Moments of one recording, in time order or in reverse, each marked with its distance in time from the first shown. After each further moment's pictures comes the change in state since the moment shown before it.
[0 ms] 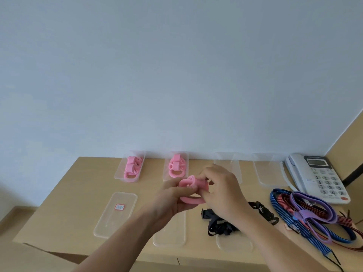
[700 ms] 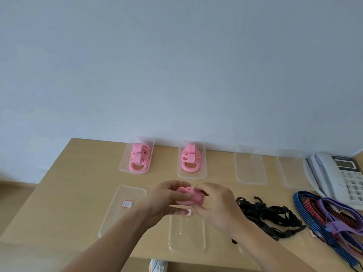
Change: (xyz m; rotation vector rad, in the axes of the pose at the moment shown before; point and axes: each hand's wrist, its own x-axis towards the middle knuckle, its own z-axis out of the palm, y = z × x) left_hand 0.056 -0.018 -0.134 -0.012 0.065 -0.249; right_hand 0.027 0.021 0.123 -0.026 -0.215 0.133
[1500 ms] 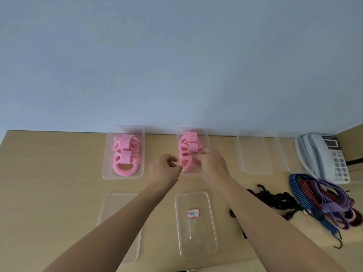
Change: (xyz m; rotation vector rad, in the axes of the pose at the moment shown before) left_hand 0.139 0.009 -0.054 0.452 0.326 0.079; right_hand 0.123 0.083 0.078 -0.397 -0.166 0.430
